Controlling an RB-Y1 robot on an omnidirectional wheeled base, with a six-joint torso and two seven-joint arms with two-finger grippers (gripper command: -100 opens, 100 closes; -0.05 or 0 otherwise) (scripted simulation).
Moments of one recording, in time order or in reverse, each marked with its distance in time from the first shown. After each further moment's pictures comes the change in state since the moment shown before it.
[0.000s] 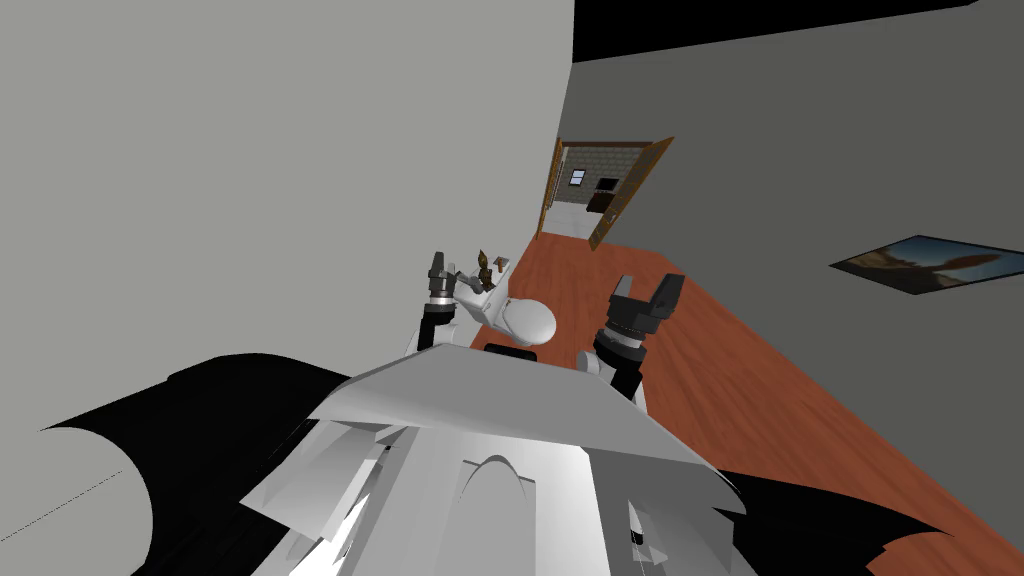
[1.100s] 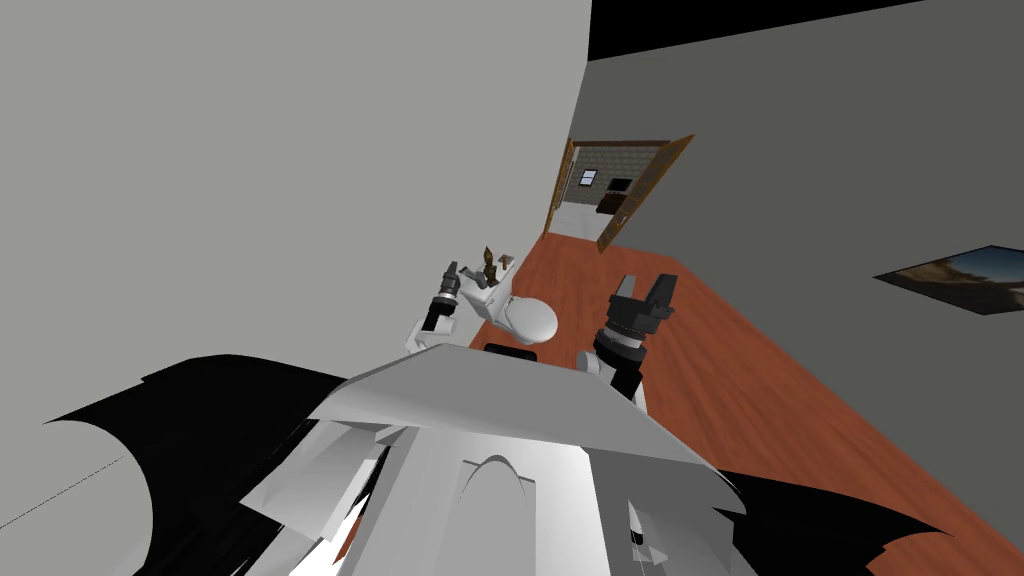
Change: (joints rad) left arm -0.146 0.135 0.084 0.224 0.005 0.262 0.021; right arm 0.000 0.000 0.000 0.000 0.000 0.000 0.000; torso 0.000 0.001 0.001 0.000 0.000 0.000
